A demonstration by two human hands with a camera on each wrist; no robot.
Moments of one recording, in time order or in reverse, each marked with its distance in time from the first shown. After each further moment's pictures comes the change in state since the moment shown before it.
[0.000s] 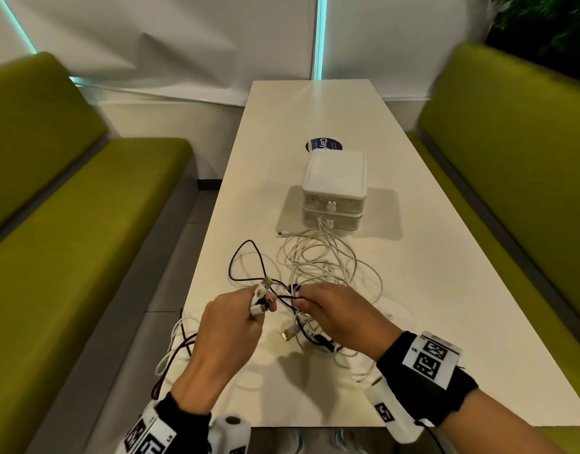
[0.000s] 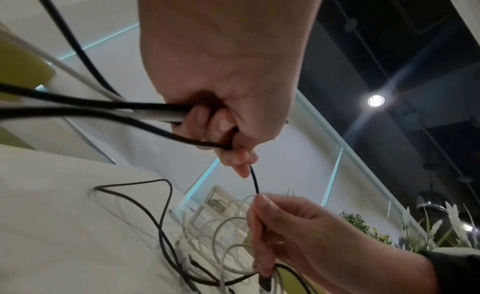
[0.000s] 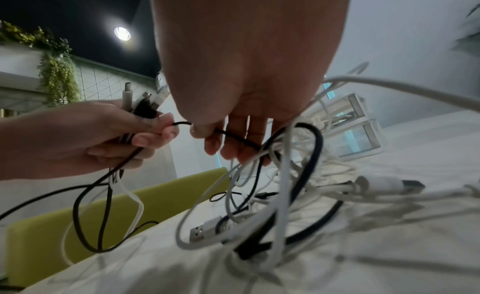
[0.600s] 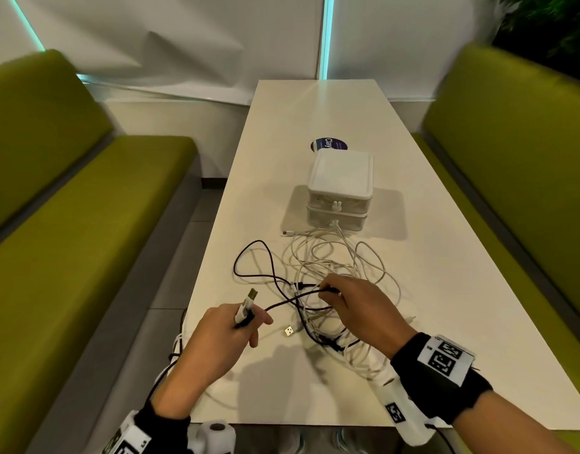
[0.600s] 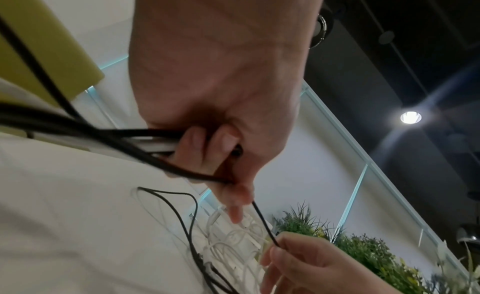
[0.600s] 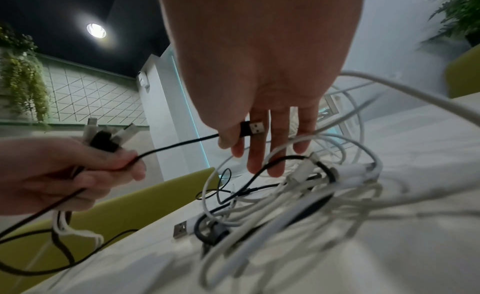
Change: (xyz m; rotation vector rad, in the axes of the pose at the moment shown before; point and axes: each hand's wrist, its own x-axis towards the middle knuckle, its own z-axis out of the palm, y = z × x) left_hand -0.008 -0.021 -0.009 -0.210 -0.256 -0.229; right_hand -0.007 0.023 0.003 -0.001 0.200 0.118
